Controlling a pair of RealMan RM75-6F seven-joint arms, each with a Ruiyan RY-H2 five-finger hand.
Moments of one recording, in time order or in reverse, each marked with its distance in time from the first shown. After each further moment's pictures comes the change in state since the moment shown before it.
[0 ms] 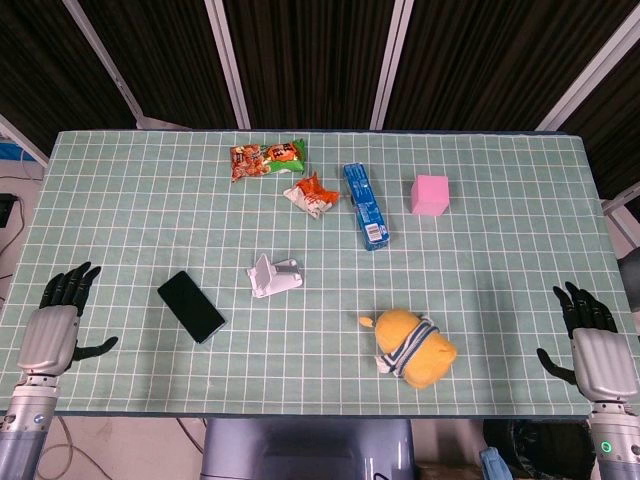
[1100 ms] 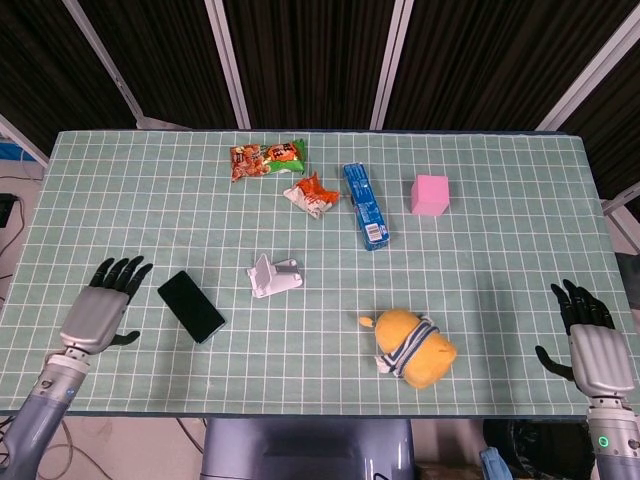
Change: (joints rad) left arm -0.183 0.054 -0.011 -0.004 -0.028 -0.274 0.249; right arm 0.015 0.000 0.010 -0.005 0.025 -0.025 -0.019
